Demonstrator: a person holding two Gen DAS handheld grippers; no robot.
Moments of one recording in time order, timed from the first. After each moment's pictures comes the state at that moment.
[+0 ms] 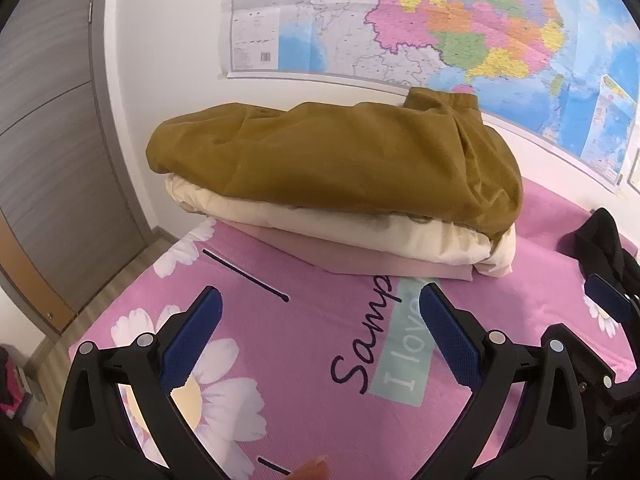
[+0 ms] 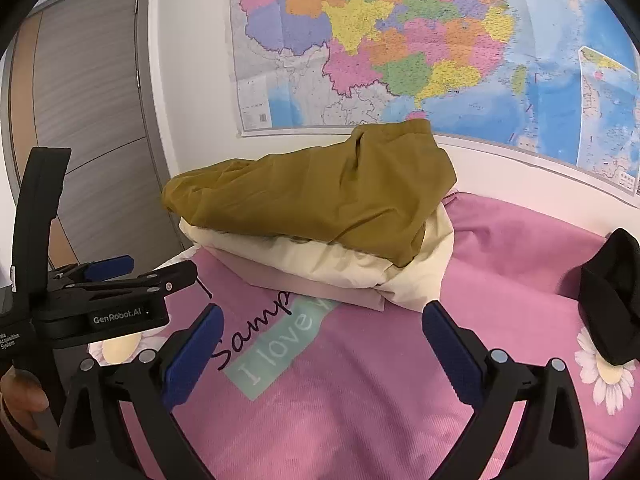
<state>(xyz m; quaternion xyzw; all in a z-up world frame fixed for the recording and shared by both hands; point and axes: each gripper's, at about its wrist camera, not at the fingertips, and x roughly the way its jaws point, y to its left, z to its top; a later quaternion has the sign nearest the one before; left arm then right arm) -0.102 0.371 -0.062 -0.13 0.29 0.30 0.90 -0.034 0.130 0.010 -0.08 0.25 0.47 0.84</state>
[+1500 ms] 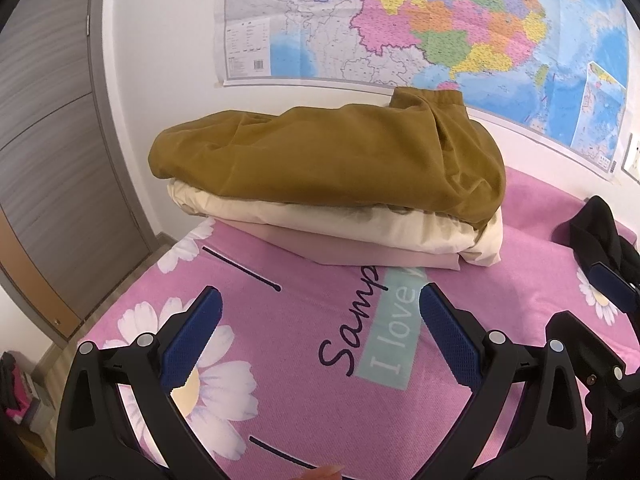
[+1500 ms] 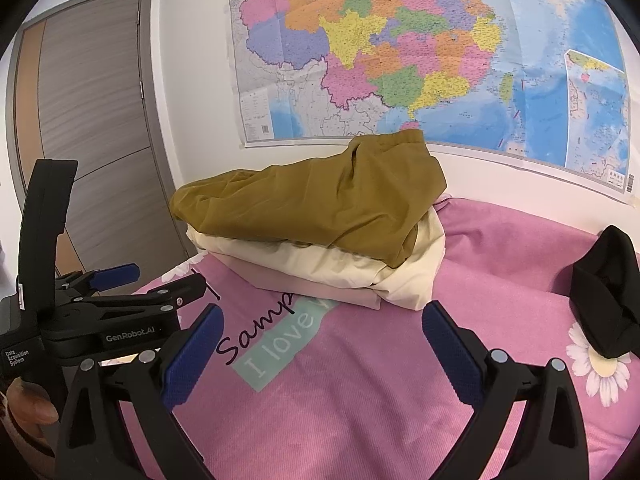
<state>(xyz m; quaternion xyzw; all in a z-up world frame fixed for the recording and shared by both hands) -0.108 0.346 -0.057 -0.11 0.29 0.30 0.90 -0.041 0.109 0.020 -0.07 0.24 0.47 0.85</state>
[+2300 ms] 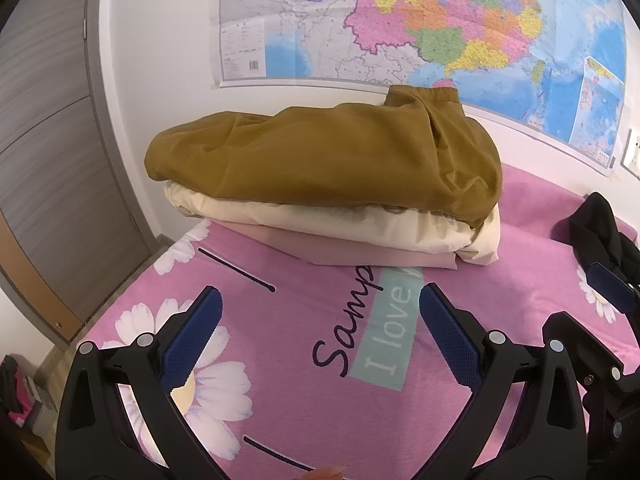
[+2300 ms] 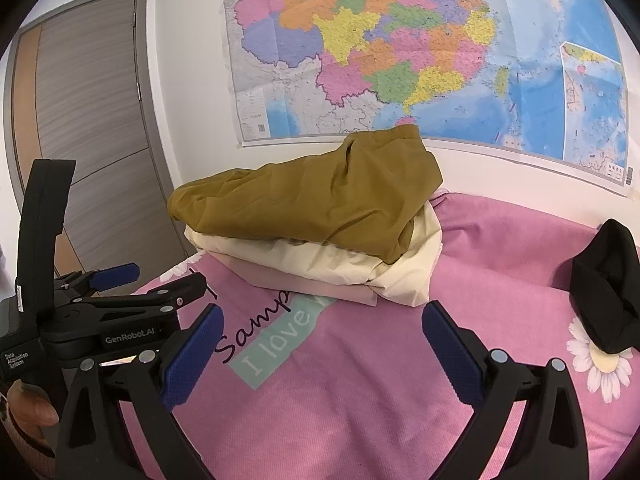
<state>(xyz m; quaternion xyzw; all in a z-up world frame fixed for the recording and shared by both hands) -0.104 0.342 -0.057 -0.11 0.29 0.30 0.90 -0.038 0.108 0.017 -0.06 0.25 0.47 0.85</state>
